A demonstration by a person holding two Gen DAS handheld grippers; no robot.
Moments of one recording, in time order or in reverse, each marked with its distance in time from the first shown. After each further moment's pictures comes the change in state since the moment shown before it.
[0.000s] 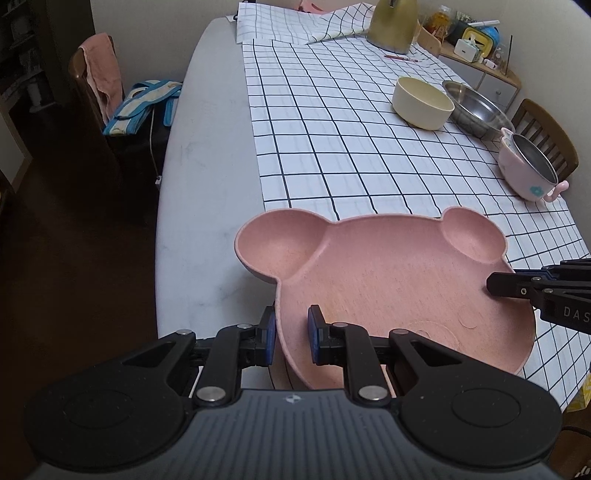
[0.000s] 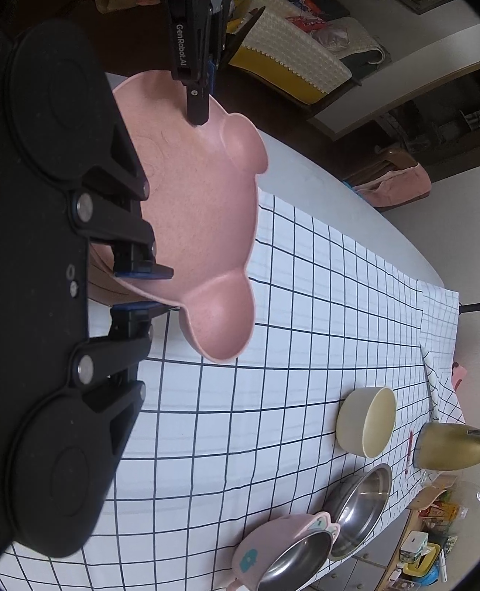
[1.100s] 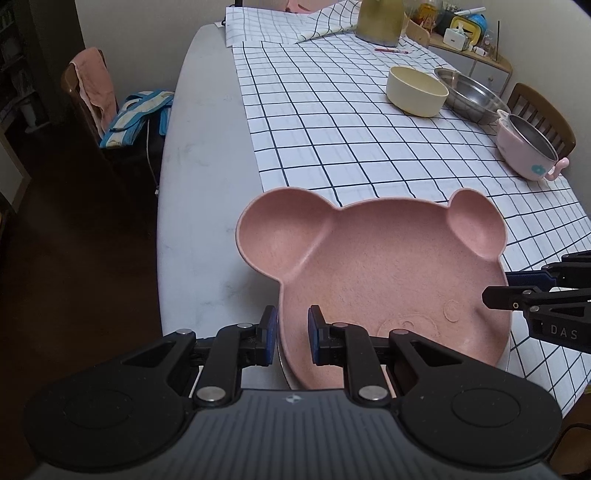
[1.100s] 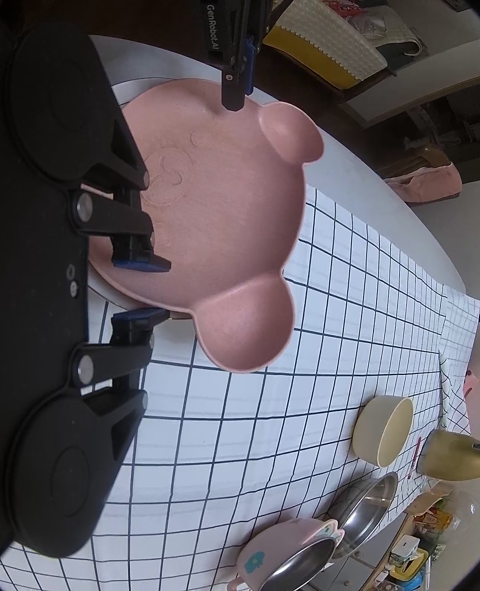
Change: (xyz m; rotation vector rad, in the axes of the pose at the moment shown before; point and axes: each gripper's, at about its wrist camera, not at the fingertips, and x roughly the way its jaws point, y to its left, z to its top) left arm 0.006 0.000 -0.011 0.067 -0.019 0.013; right arm 0.020 0.017 -0.017 -0.074 0.060 -0.087
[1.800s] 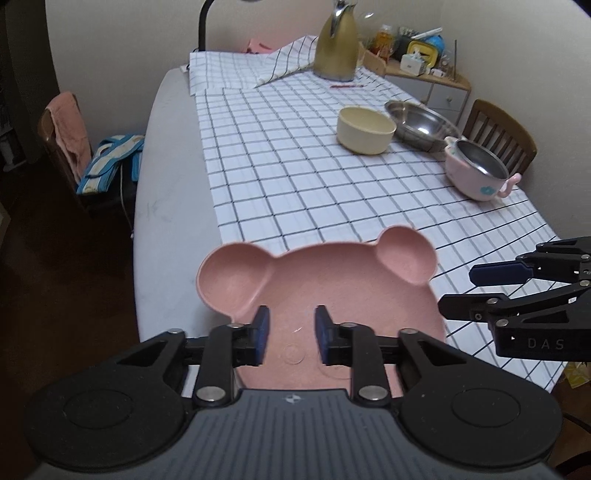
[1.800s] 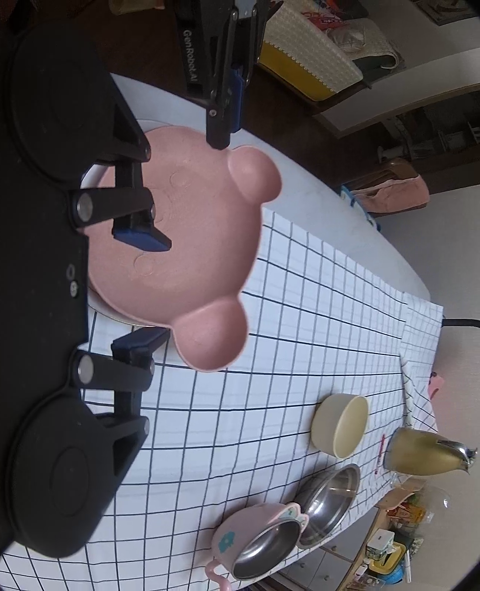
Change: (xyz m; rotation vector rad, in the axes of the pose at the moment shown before) left arm -0.044 -0.027 0.014 0.075 -0.120 -0.084; right arm -0.052 0.008 0.008 0.000 -0.110 0.022
